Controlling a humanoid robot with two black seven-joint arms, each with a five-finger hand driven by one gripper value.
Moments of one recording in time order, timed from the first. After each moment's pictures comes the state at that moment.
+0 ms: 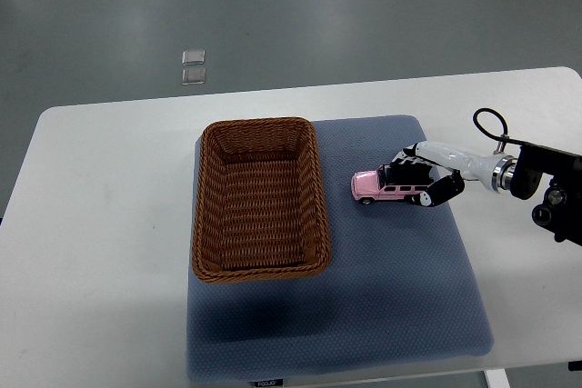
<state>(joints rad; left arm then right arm) -0.05 0.00 -0.07 -0.09 0.12 -0.11 -0.06 0.70 -0.62 0.39 1.17 -1.38 0.04 0.11</state>
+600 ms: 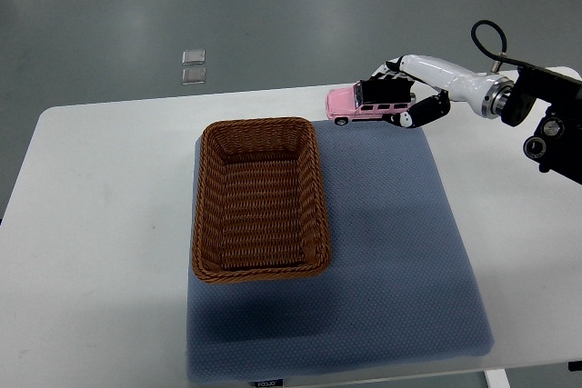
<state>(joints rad) -0.05 0.00 -0.08 -0.09 0.12 -0.11 -0.06 0.93 -0.59 0.39 1.18 -1.34 0.00 0.14</state>
